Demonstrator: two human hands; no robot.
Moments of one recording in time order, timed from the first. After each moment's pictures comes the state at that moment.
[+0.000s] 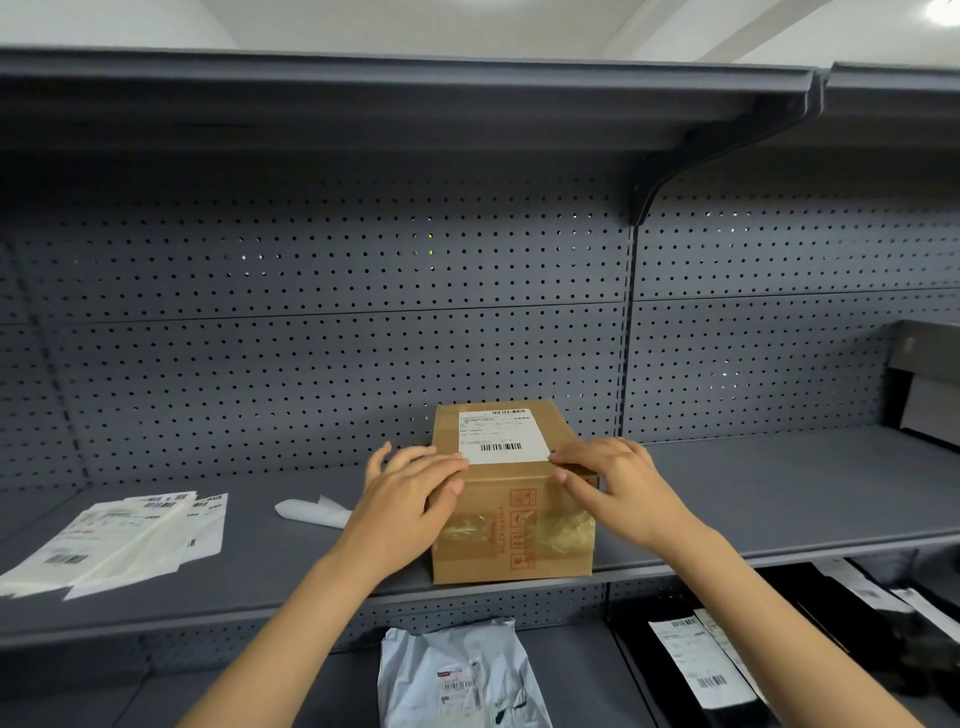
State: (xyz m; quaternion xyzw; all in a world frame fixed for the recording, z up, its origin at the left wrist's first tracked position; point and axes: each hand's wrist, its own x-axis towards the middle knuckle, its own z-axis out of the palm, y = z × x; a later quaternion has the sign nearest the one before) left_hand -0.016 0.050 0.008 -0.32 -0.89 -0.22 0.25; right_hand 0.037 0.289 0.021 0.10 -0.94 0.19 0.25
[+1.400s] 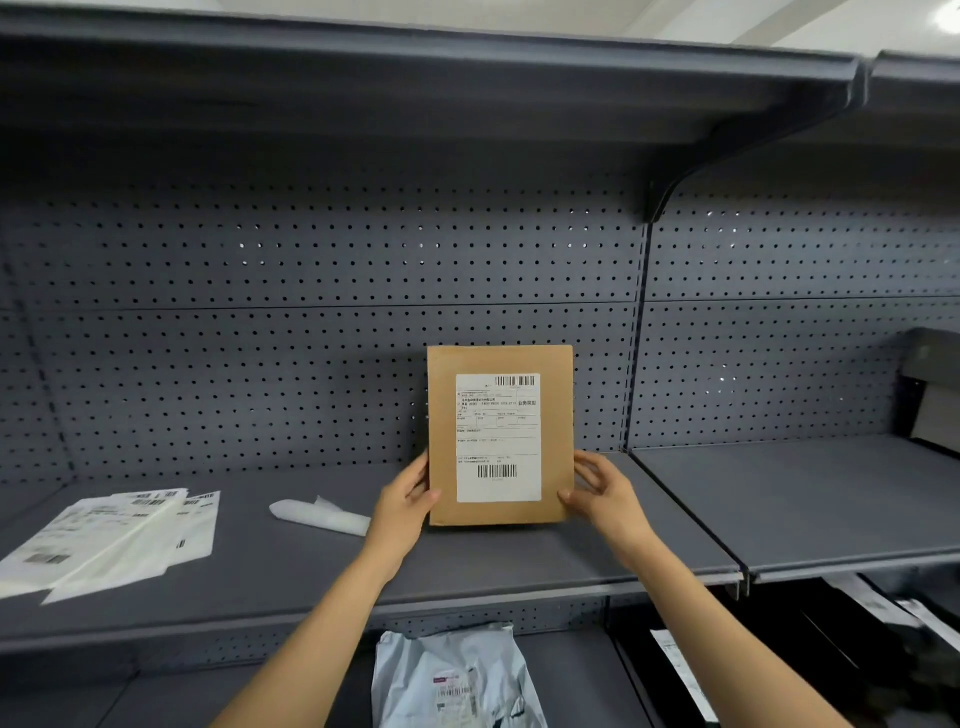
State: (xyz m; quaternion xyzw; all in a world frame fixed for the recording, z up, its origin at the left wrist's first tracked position) left_hand -0.064 0.062 -0.029 -0.15 -0.73 -0.67 0.02; right_hand -0.024 0.287 -0.030 -0.03 -0.70 0.69 0.17
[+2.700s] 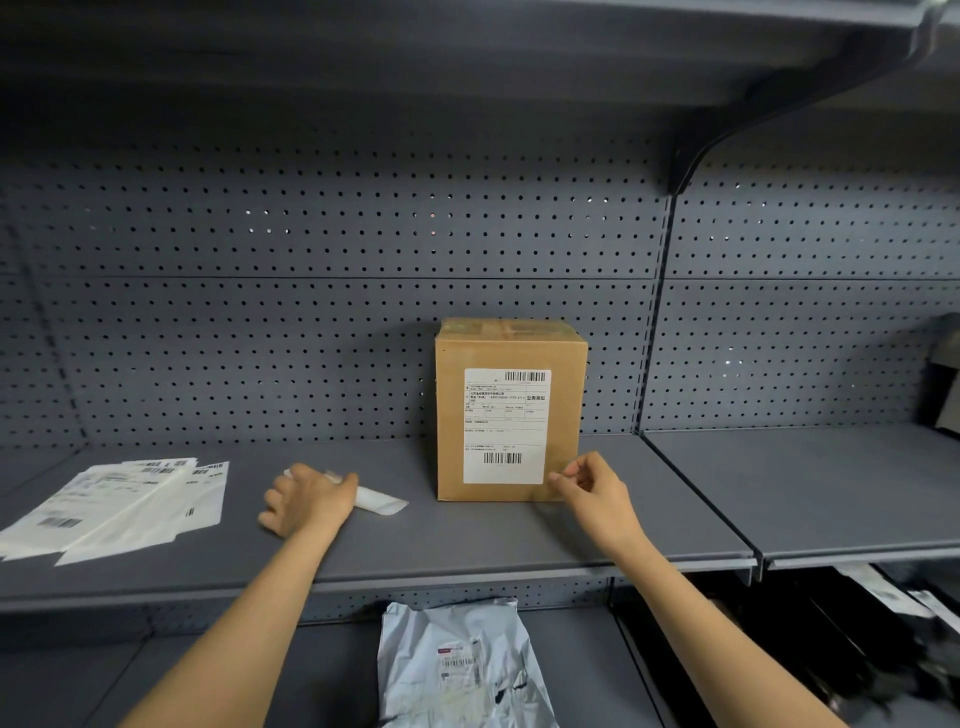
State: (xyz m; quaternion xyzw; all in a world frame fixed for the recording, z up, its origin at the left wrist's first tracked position) left_hand -0.108 -0.004 -0.048 0.22 -0.92 -0.32 0.12; right_hand -0.024 0.266 -0.045 -0.07 -0.81 0.53 0.22
